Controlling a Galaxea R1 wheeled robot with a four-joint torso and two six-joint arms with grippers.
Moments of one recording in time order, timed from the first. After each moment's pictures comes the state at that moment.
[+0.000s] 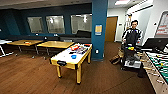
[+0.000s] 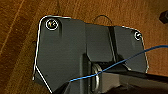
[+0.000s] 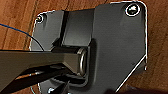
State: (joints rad) left arm 1.52 2.96 -2.62 0.18 -0.10 -0.24; right arm -1.58 2.92 -2.57 -0.27 0.07 0.18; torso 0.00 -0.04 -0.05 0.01
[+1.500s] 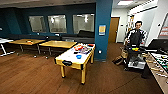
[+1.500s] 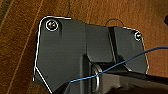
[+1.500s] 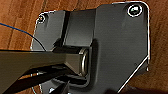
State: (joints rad) left arm 1.52 2.95 -2.62 0.18 -0.10 -0.24; right arm -1.58 2.93 -2.57 -0.27 0.07 0.18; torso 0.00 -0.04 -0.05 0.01
